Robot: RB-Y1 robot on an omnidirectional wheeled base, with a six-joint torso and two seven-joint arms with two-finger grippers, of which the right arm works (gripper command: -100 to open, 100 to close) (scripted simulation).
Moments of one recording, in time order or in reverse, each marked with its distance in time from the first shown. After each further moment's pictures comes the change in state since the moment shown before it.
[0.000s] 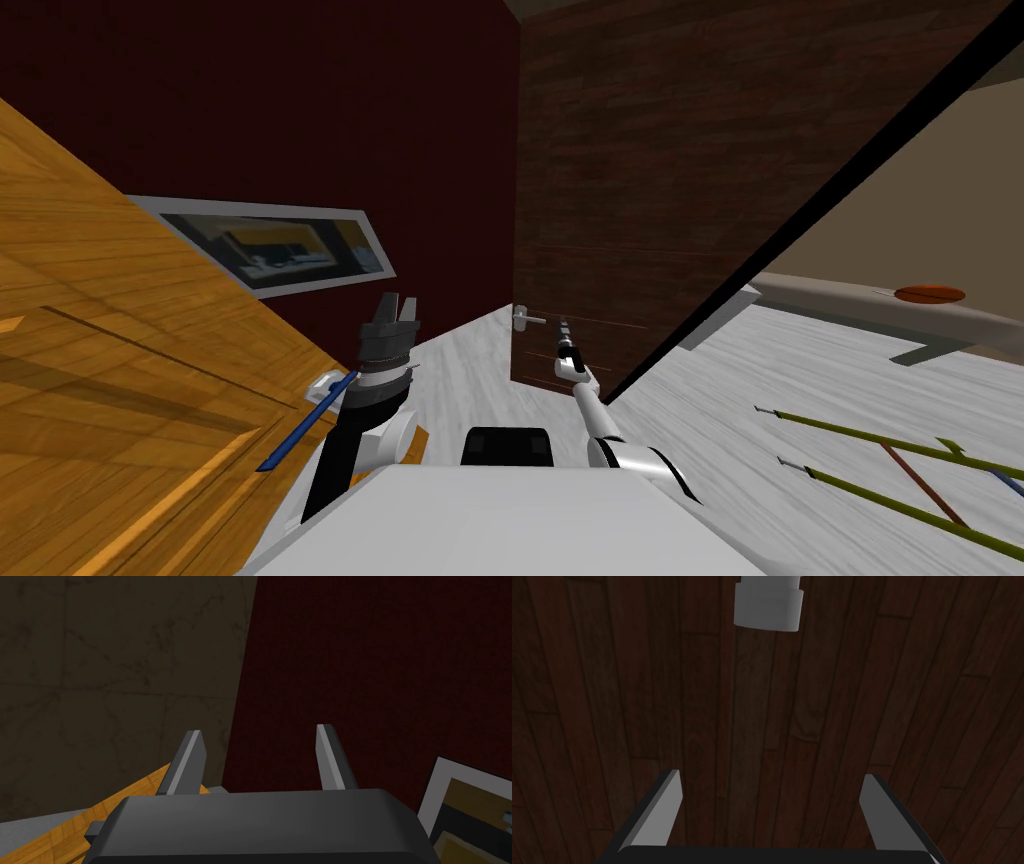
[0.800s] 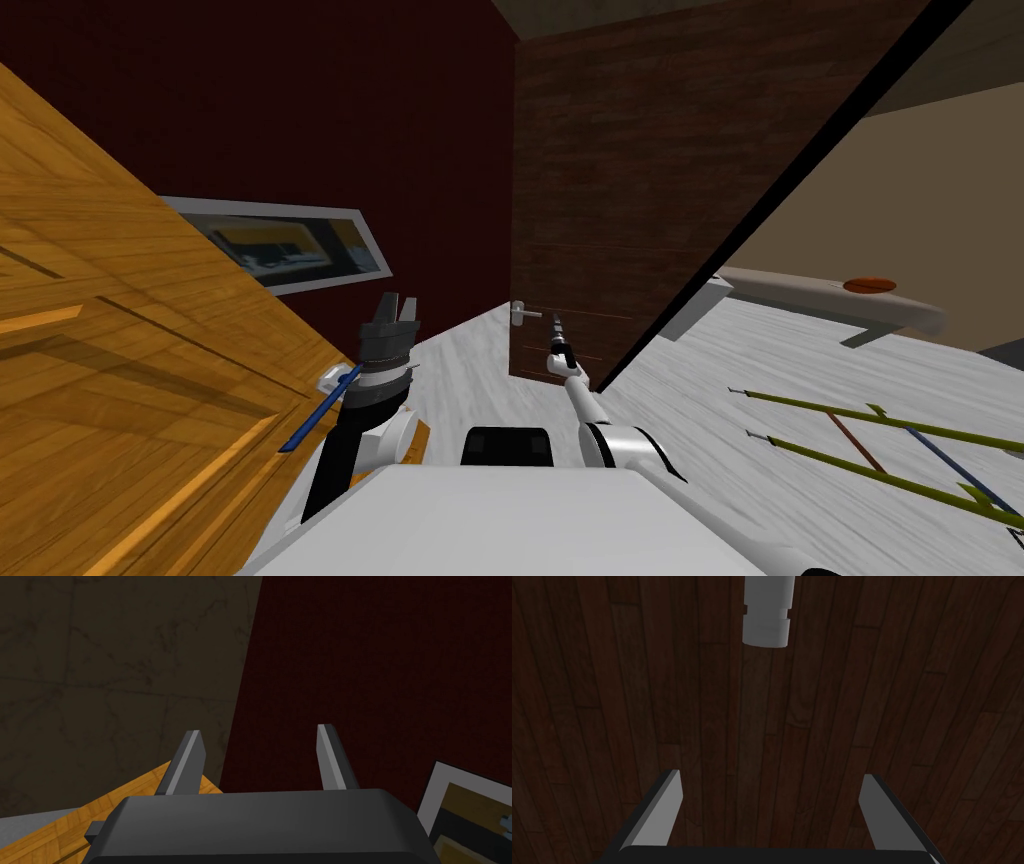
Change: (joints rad) arm -0.092 0.023 0.023 0.135 -0.081 -0.063 0.072
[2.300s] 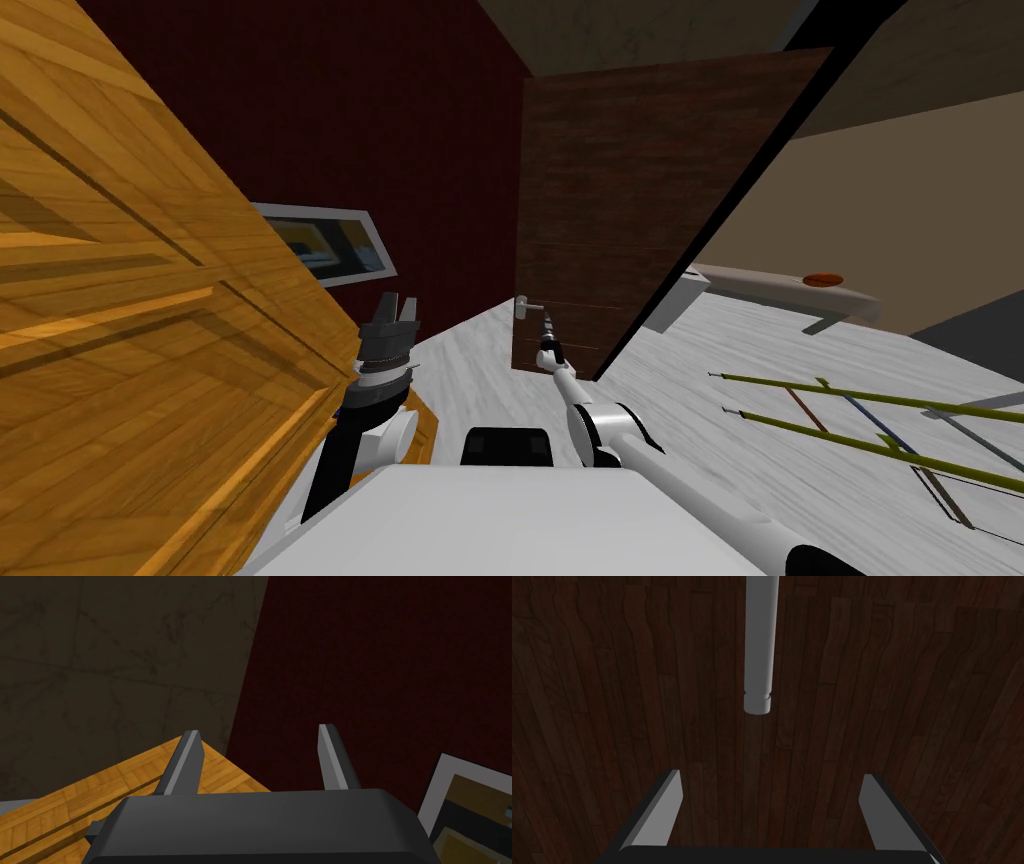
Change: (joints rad) arm -0.140 0.044 0.025 0.212 -0.097 -0.094 0.072
